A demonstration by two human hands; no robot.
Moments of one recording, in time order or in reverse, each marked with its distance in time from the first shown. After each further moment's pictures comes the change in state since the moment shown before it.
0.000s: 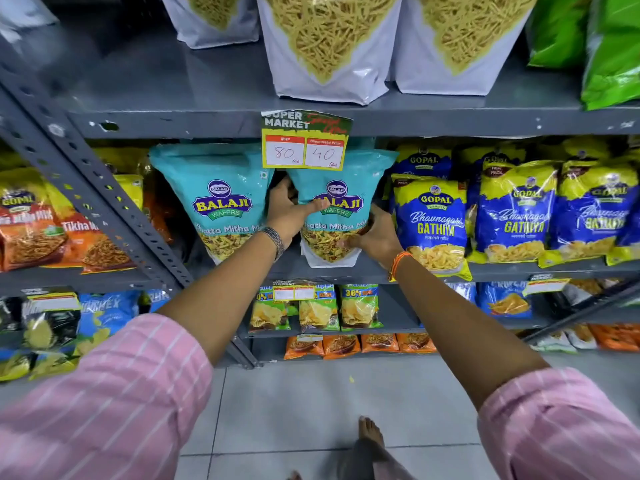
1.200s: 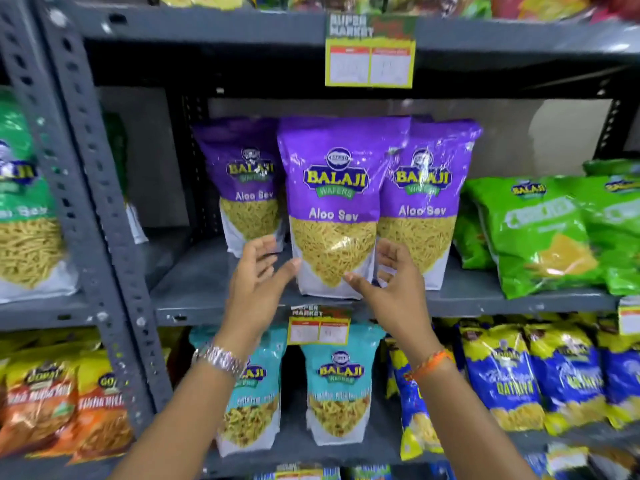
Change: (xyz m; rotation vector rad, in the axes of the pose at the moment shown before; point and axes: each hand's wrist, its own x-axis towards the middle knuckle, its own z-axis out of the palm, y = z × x) left_hand -0.077 0.224 -0.064 -0.028 0.083 0.462; right_hand -0.080 -0.264 -0.029 0.025 0.413 -0.545
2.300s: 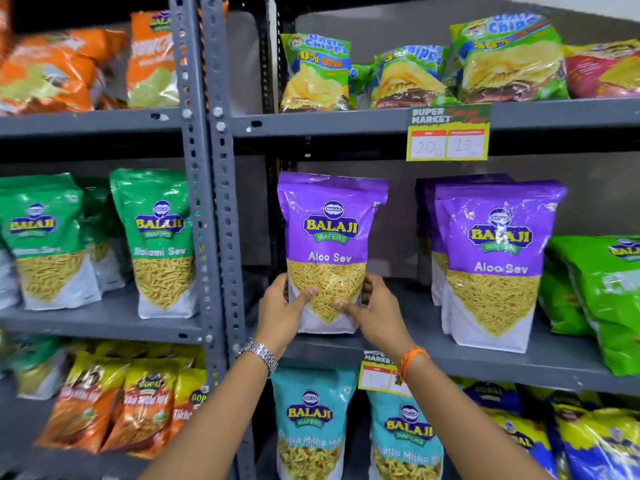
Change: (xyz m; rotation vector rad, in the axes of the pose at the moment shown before) left_hand 0.029 -0.005 -0.093 0.182 0.142 0.007; right_hand 0.024 -0.027 0.123 0.017 -0.340 0.027
